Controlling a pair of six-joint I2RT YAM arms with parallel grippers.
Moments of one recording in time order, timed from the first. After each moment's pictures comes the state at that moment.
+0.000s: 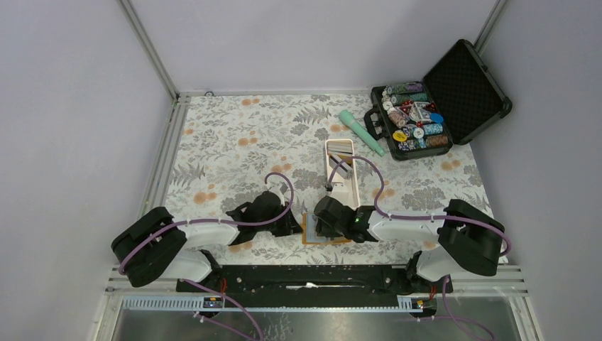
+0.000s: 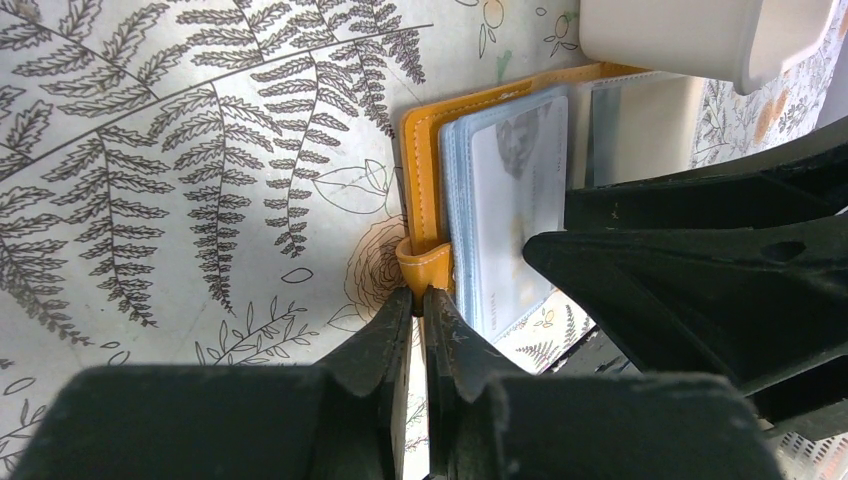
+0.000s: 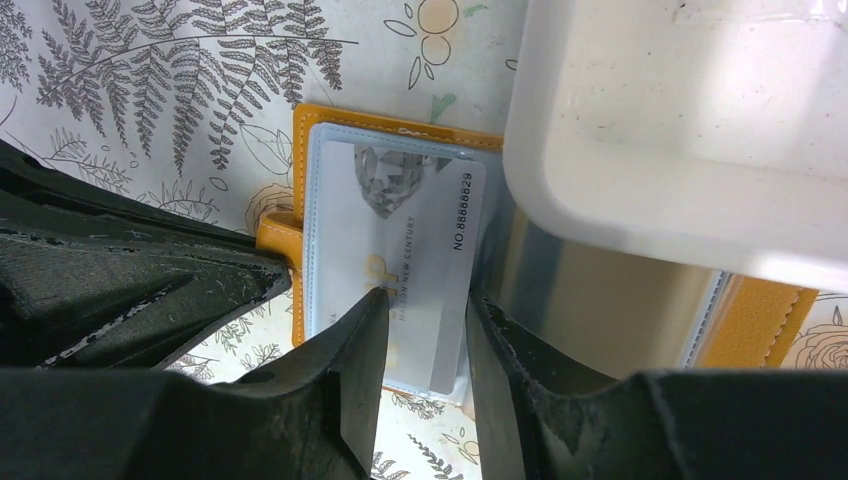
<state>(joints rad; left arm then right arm) -0.86 1.33 0.36 0.22 0.17 -0.95 1.10 1.45 0.66 -0.20 0.27 0.98</state>
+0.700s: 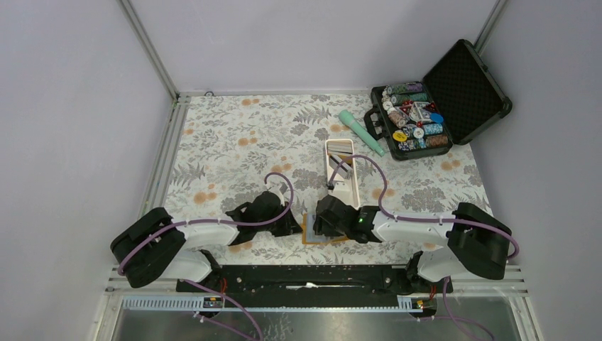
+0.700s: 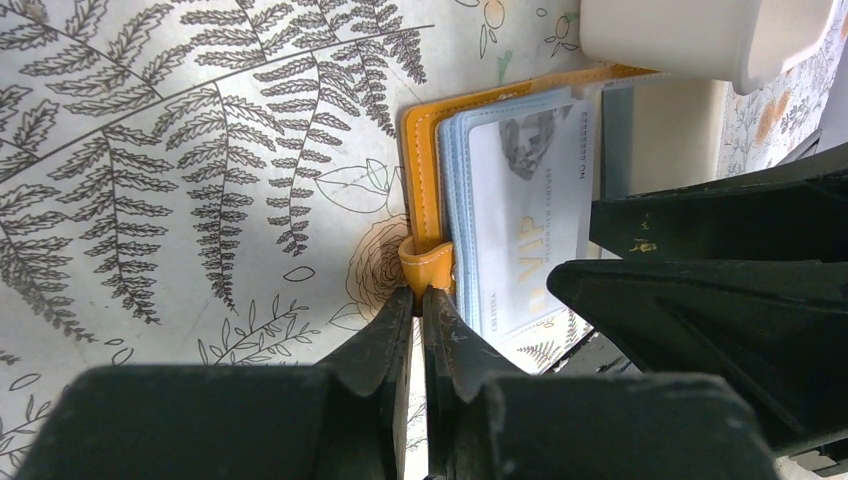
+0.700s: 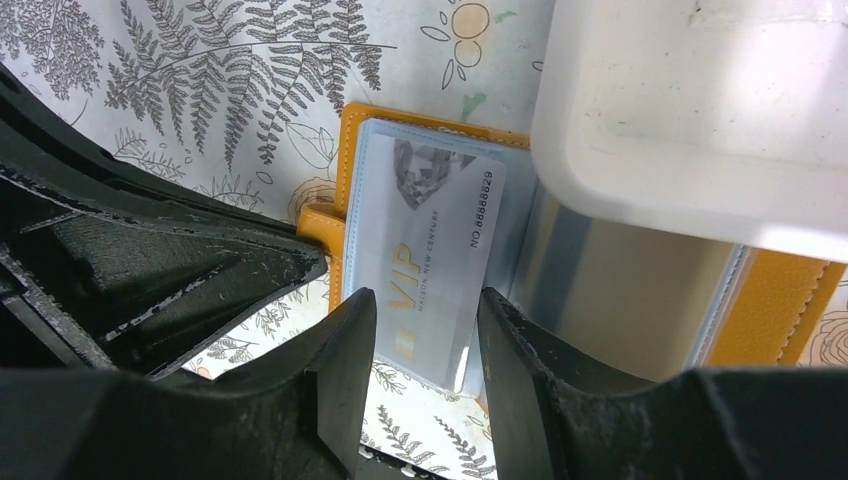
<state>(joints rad) -0.86 1.32 0.36 0.21 0.16 -0.94 1.11 1.40 0.66 -0.21 0.27 1.00</state>
